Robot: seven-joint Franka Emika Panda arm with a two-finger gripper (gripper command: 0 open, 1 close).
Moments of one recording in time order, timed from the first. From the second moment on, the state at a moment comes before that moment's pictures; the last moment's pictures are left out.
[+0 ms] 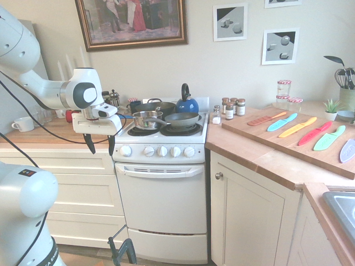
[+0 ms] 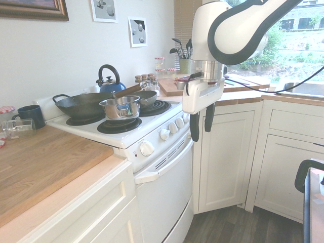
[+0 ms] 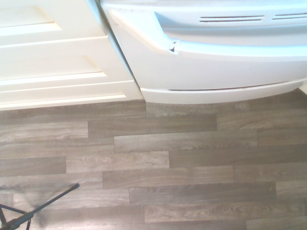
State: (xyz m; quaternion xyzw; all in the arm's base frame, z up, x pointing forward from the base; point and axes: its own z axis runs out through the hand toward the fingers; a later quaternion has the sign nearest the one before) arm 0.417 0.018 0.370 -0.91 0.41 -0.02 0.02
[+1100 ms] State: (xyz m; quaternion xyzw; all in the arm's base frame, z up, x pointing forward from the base) arm 0.589 -0.046 0.228 -0.90 0.42 -0.11 0.02
